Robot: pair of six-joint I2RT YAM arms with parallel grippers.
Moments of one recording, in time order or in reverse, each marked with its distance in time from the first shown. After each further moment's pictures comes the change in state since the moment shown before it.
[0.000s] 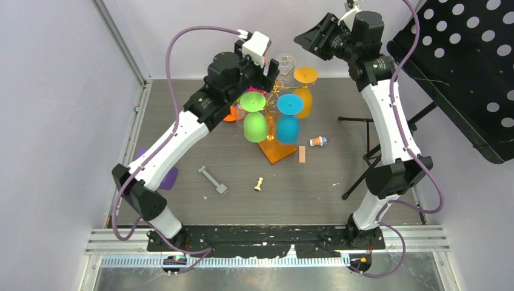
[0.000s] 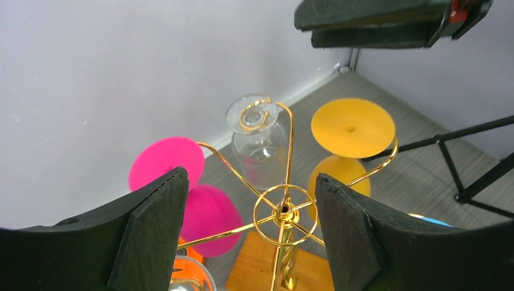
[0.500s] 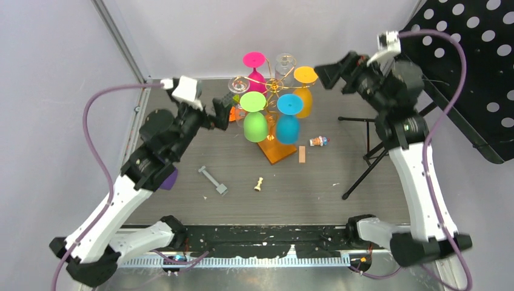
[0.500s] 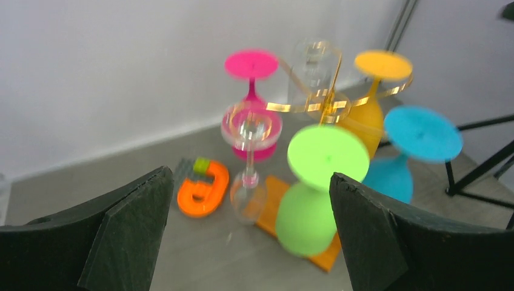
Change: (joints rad) left arm 0.000 -0.613 -0.462 -0.031 -0.170 -0.104; right arm -0.044 -0.509 -0.511 0.166 0.056 -0.232
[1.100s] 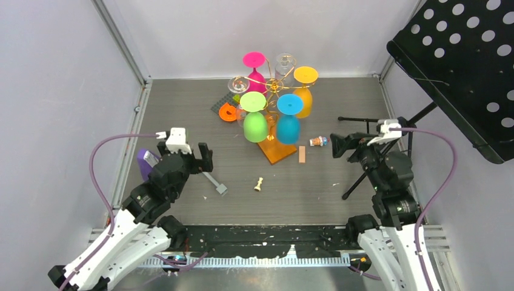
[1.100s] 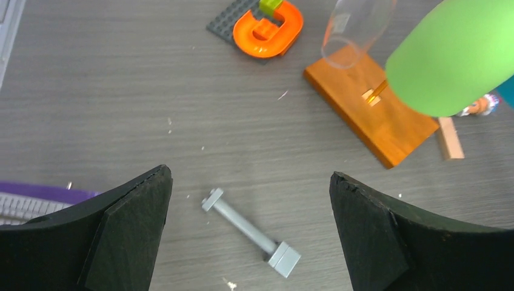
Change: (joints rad) left arm 0.000 -0.431 -0.590 -0.226 -0.258 -0.298; right arm 0.002 -0.764 -0.859 0.060 0.285 -0.245
